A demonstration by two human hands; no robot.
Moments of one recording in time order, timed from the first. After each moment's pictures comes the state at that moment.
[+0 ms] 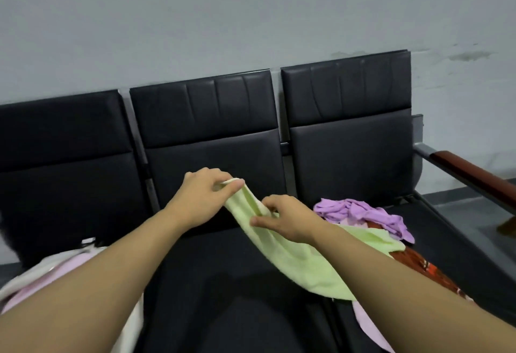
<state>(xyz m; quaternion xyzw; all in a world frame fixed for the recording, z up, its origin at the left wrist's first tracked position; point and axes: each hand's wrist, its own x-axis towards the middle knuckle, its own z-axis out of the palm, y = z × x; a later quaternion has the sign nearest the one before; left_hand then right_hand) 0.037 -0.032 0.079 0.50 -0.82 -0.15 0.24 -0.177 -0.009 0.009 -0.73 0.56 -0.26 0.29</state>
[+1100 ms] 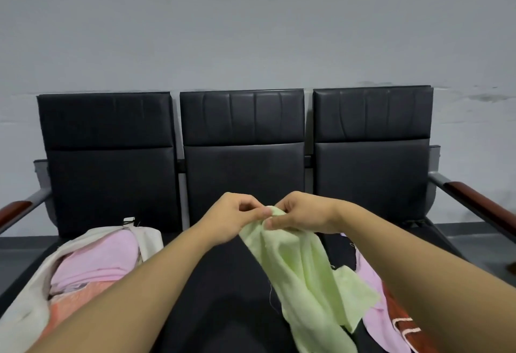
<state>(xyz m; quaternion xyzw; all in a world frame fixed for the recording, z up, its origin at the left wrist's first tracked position) 0.080 0.041 0.073 0.46 -0.74 -0.39 0.30 -0.130 0.042 0.093 -0.74 0.48 -0.13 0.45</state>
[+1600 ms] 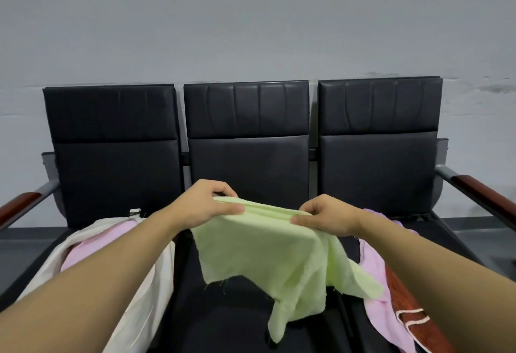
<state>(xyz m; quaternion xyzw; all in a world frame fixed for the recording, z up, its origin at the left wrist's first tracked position) 0.133 0.036 0.085 0.53 -0.73 -0.35 0.26 -0.170 0.040 0.053 -0.75 0.55 -0.15 0.33</state>
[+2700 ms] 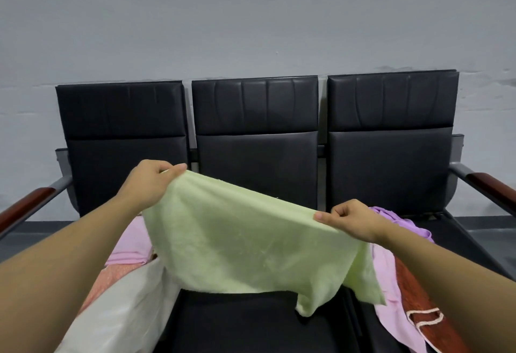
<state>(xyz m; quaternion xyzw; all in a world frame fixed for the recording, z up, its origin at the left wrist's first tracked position) 0.234 0.003 0.087 0.68 -0.63 -0.16 0.34 -0.202 0.044 0.024 -0.68 0.61 -0.23 0.34</state>
